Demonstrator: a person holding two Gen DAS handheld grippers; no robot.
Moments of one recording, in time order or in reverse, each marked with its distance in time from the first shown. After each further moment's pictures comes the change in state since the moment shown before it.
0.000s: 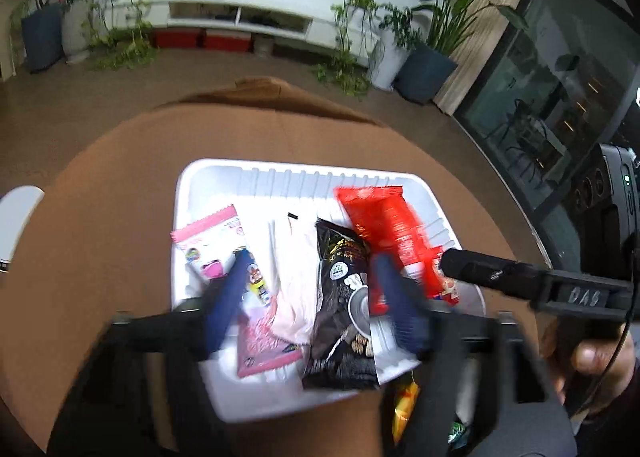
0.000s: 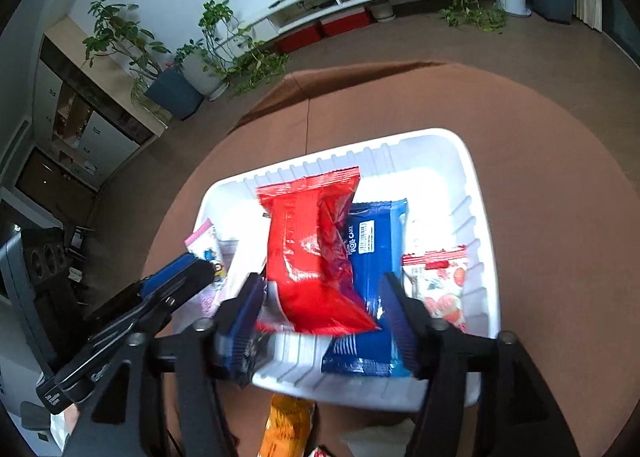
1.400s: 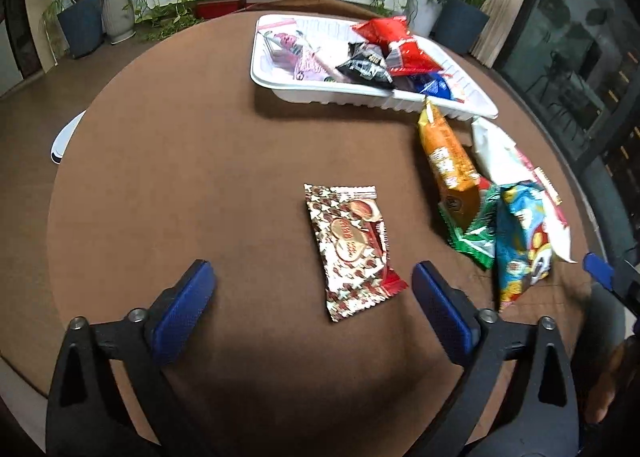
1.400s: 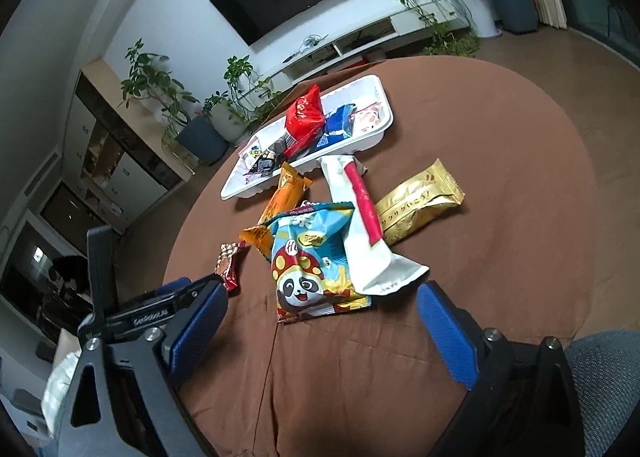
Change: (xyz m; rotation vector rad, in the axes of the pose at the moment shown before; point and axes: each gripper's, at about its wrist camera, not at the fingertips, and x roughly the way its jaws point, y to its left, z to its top) left arm -0.101 -0.017 -0.205 0.030 0.154 0.212; right arm -0.132 -0.022 -0.249 0.011 -0.236 0.060
